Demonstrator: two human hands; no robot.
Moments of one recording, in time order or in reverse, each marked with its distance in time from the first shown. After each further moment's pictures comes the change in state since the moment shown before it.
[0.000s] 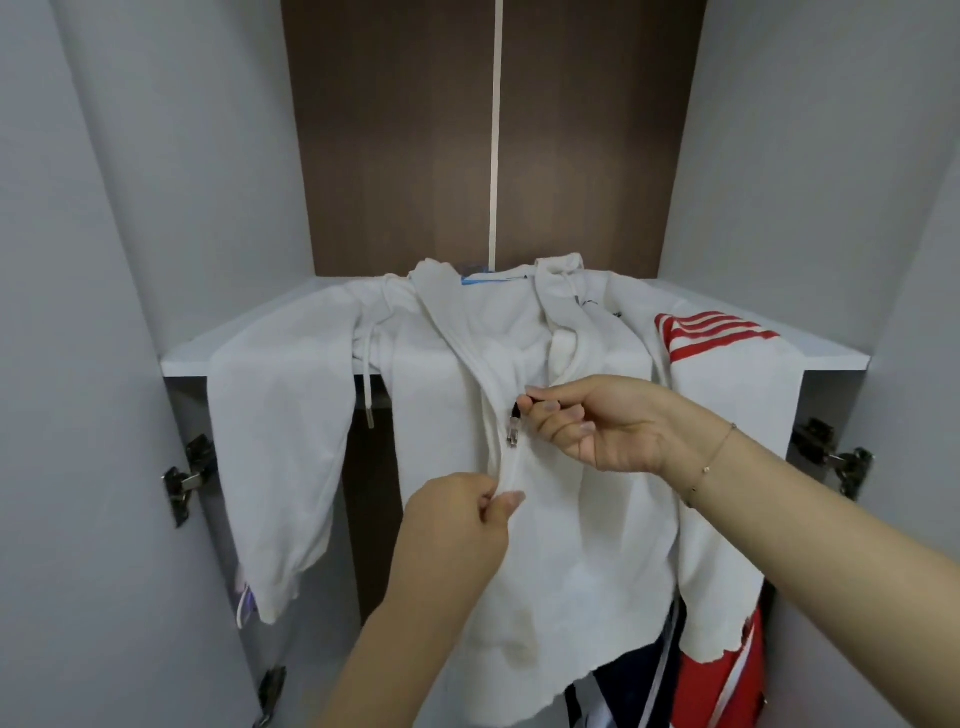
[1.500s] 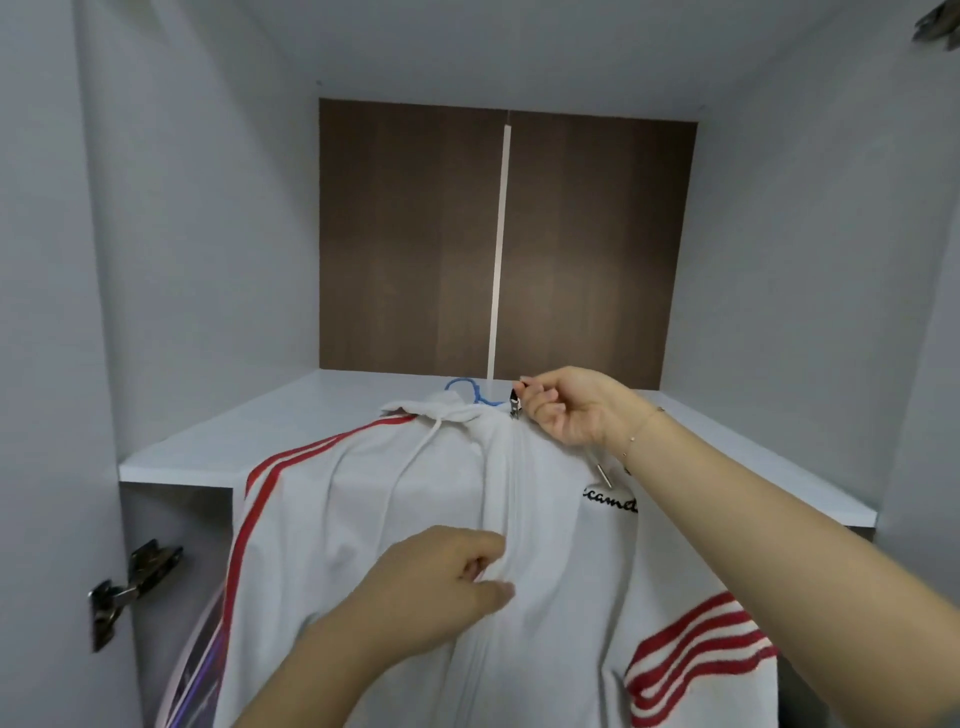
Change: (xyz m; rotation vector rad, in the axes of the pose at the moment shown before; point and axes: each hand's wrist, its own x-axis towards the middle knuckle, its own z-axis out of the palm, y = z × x) left_hand 0.081 0.025 -0.010 0.126 -0.311 0.154; right_hand 0.057 -0.146 -0.018 -0.018 0.047 -0.166
